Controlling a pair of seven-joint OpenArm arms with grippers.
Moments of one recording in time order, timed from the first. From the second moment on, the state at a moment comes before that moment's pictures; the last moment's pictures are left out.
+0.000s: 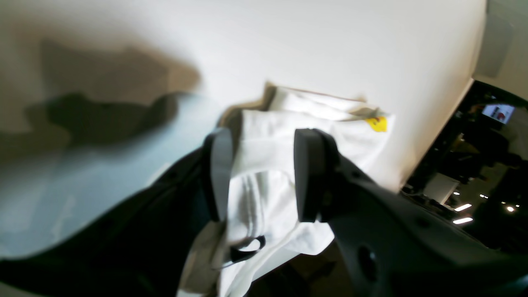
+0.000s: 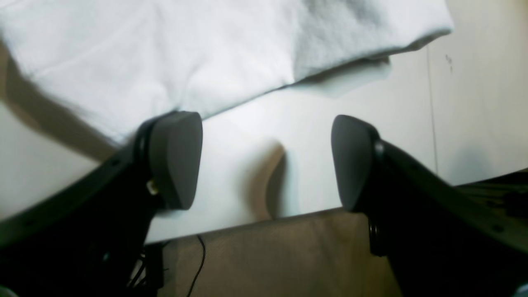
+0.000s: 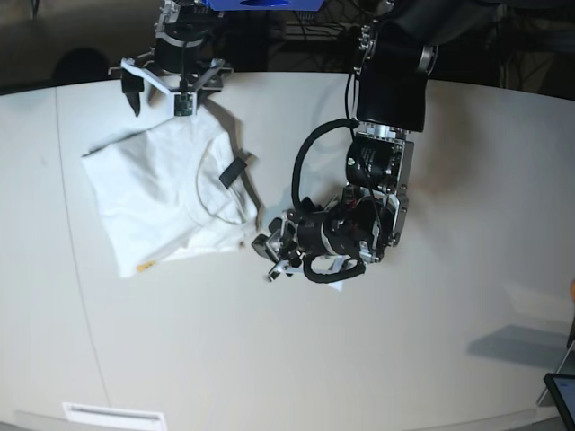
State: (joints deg) left arm -15.8 -0.5 8.1 79.5 -50.7 34.7 62.9; right arm -37.4 3.8 -33.5 105.0 -32.8 -32.1 -39.6
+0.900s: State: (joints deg) left arm -15.2 -1.6 7.8 76.4 -54.6 34.3 62.7; right arm -38.8 2.8 -33.5 111.6 -51.7 -37.3 -39.8
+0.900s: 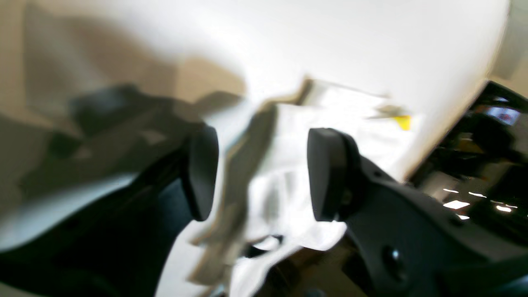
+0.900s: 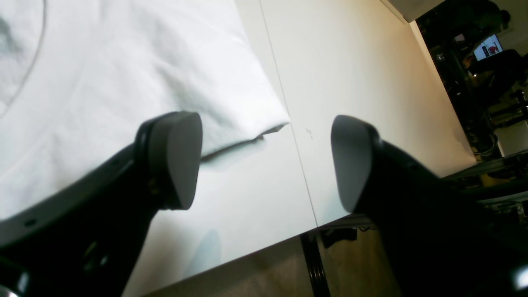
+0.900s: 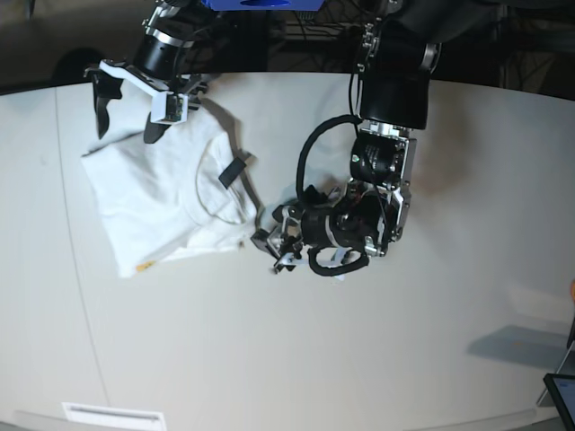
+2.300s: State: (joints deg) left arm -19.1 -1.6 14.6 75.9 -46.2 39.9 69.0; right arm -38.2 2.8 -33.5 111.6 -51.6 -36.0 -40.0
